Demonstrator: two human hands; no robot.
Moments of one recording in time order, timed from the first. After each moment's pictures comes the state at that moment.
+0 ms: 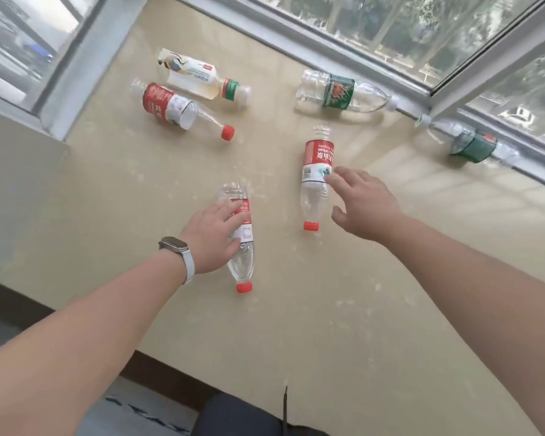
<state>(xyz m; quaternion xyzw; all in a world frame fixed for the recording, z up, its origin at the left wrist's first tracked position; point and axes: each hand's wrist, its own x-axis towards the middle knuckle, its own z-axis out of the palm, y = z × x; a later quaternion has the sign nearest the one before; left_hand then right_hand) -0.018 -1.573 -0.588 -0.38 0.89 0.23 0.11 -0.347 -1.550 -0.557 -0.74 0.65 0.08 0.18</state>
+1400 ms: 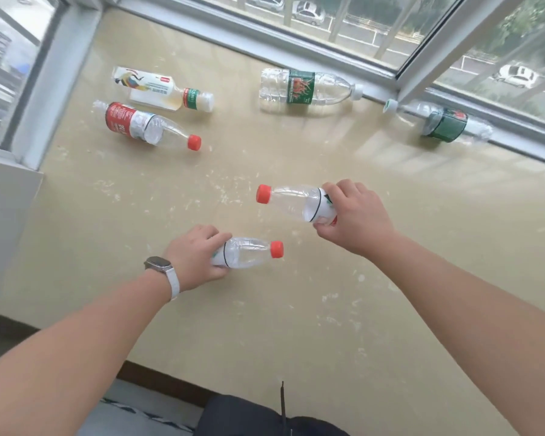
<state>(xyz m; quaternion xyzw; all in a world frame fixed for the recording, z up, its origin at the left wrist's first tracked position) -0.033 -1.559 -0.589 -0.38 0.89 0.25 0.06 -0.370 -1.507 -0.555 -0.67 0.72 -0.02 0.18</state>
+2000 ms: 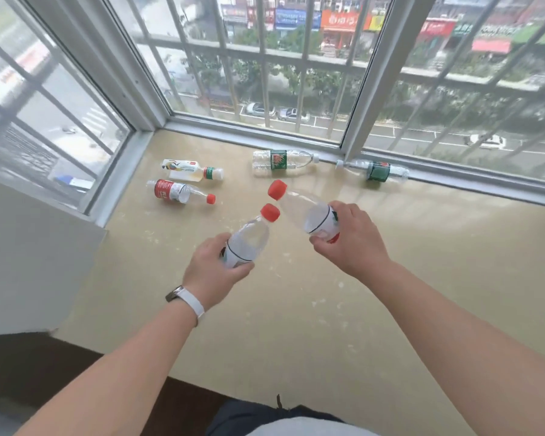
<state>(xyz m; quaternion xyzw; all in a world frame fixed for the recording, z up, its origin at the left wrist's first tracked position) -0.075 -1.487 -0.409 -0.58 0.69 0.41 -0.13 -0.347 -1.415 -0.384 -0.53 0.80 -0.19 0.20</state>
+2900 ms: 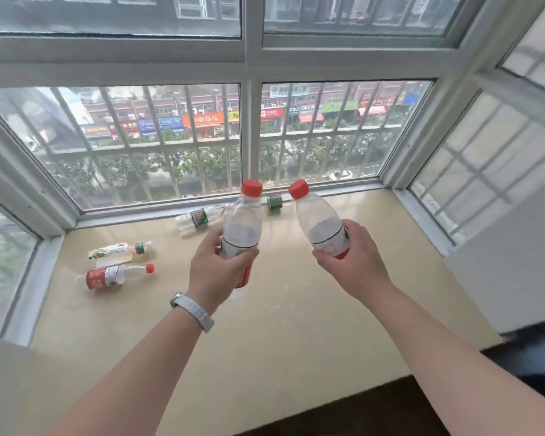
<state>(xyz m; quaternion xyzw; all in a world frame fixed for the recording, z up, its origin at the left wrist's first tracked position) -0.097 -1.423 -0.258 -0.37 0.68 0.58 -0.24 -0.260 -1.234 -0.245 -0.26 0.88 -0.39 0.07</state>
